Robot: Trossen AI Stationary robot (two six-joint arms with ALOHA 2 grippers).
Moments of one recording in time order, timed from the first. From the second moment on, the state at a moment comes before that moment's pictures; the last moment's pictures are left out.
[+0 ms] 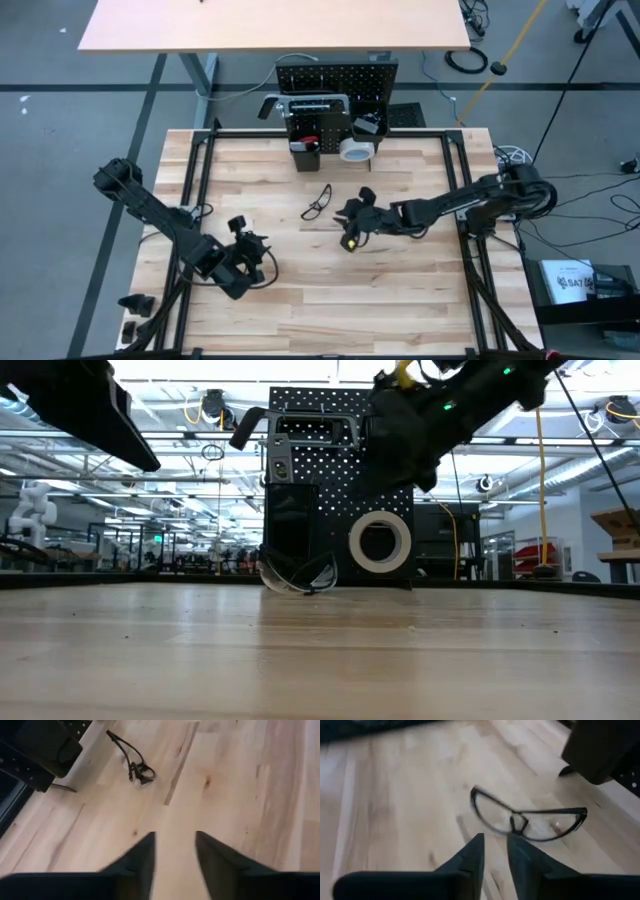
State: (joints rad) left arm -0.67 1.35 0.86 -0.74 -0.78 -0.77; right arm 0.15 1.57 0.87 0.08 0.42 0.35
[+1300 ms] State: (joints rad) left arm -0.13 1.36 1.03 -0.39 -0.30 -0.13; right arm 0.16 1.50 0.87 -0.42 0.49 0.73
